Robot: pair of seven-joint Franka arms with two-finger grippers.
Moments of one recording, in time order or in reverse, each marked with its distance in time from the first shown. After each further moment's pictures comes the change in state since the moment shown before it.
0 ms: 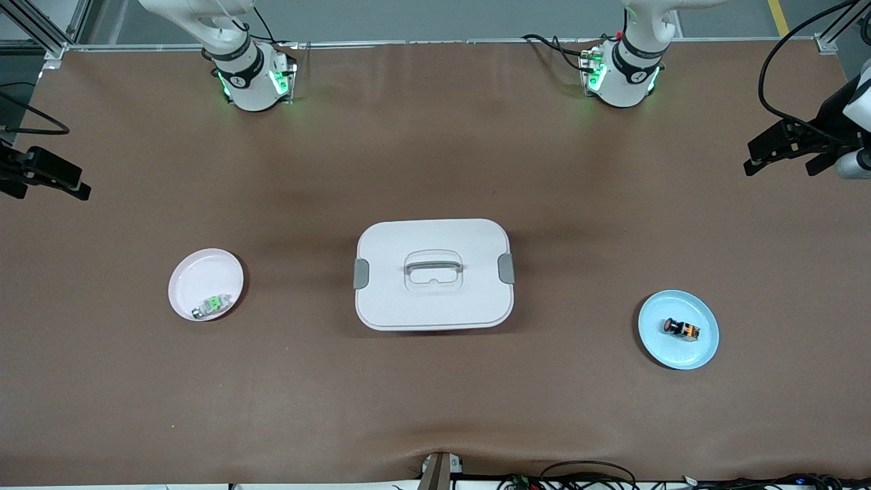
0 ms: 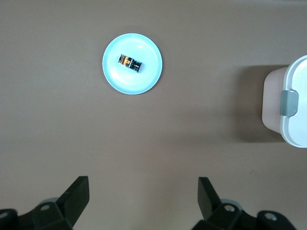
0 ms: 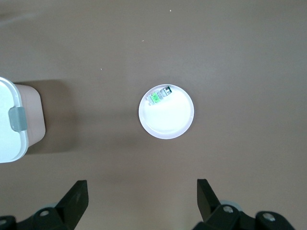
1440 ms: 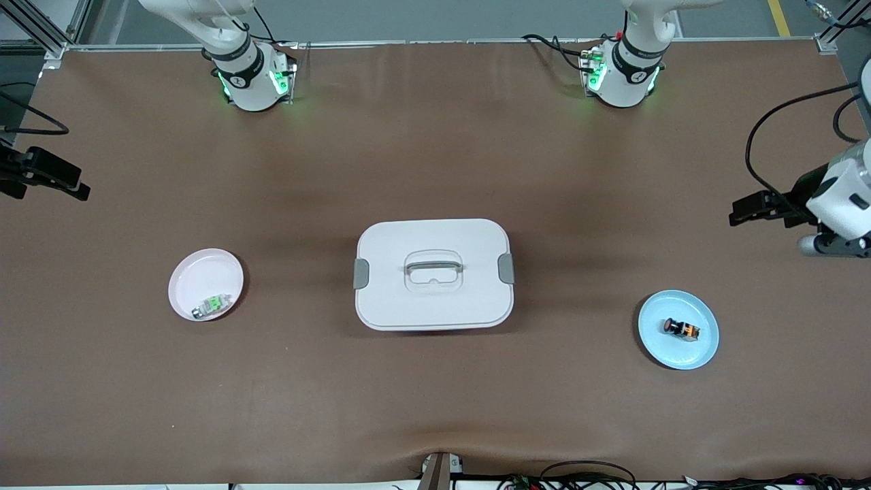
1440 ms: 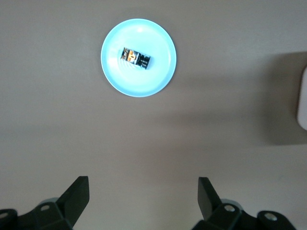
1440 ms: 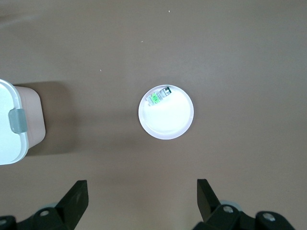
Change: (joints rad) left arm 0.041 0.217 0.008 0.001 0.025 0.104 0.109; right arm 0.000 0.000 -0.001 0.000 0.003 0.002 0.019
